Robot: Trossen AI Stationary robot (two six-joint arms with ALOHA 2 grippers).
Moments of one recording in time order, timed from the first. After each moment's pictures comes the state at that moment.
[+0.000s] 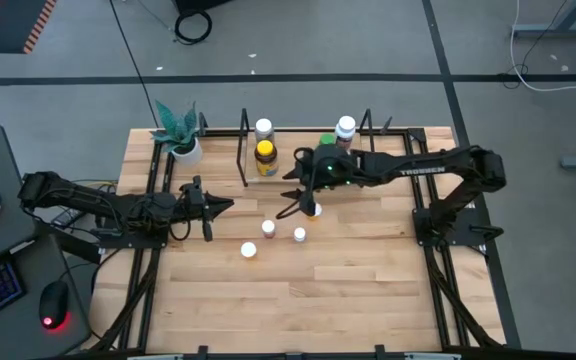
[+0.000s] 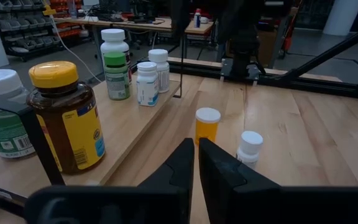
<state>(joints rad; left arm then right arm) -0.15 0.64 0.20 0.30 -0.45 -0.12 -0.14 1.56 1.17 -0.11 -0.07 0.03</state>
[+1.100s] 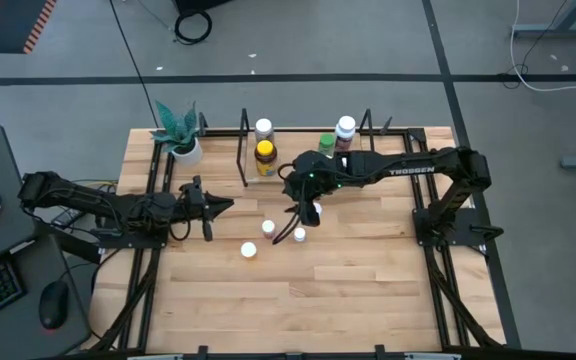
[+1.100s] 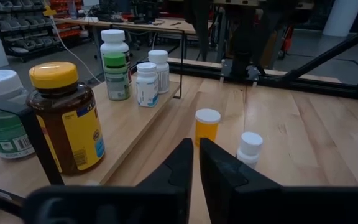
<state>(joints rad) -0.15 0.64 0.20 0.30 -0.45 -0.12 -0.08 1.68 1.43 -0.52 -0.12 -0.13</state>
